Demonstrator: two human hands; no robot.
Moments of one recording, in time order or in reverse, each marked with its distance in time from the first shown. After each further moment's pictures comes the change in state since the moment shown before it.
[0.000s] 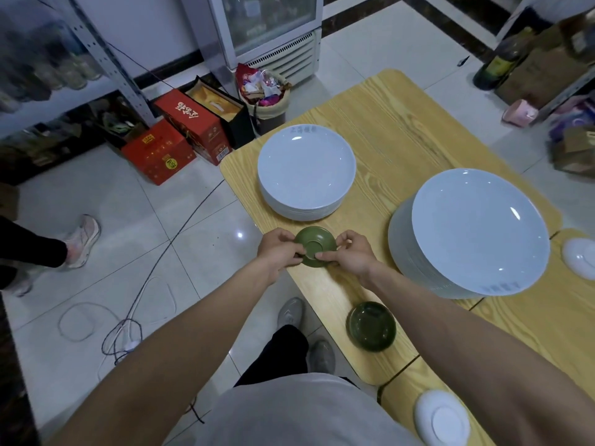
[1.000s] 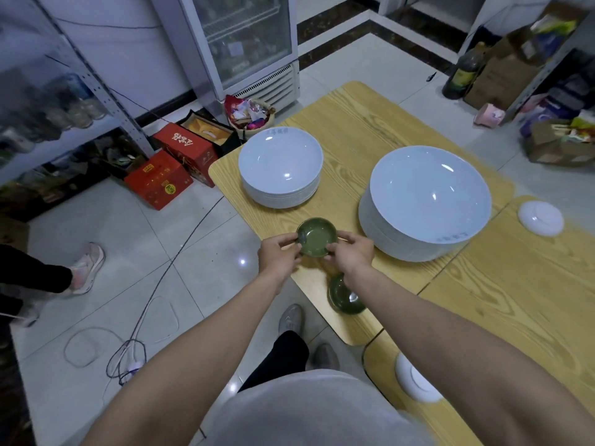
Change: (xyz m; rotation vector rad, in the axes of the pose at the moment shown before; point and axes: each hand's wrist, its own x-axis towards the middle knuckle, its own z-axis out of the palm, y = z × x) left_hand -0.071 -0.048 0.036 0.006 0.109 0.299; right_hand -0.068 0.038 -0.009 0.520 0.335 0.056
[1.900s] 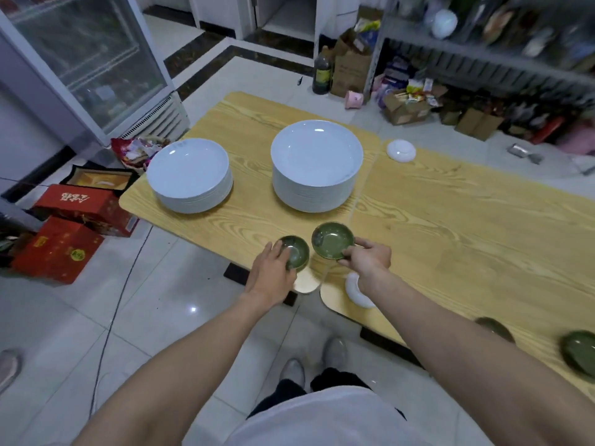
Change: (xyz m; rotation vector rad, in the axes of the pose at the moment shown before) left_hand -0.086 -0.047 0.020 1.201 -0.522 0.839; right_hand -0.105 0.066 -0.141 0.380 0.446 0.041
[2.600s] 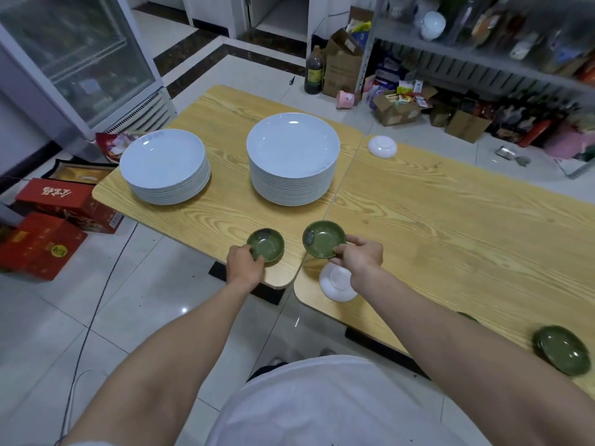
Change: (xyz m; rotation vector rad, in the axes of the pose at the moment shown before) left_hand 0.016 0.013 0.028 -0.396 0.169 -0.450; right_hand 0.018 0.003 -0.046 -0.042 -0.039 0.000
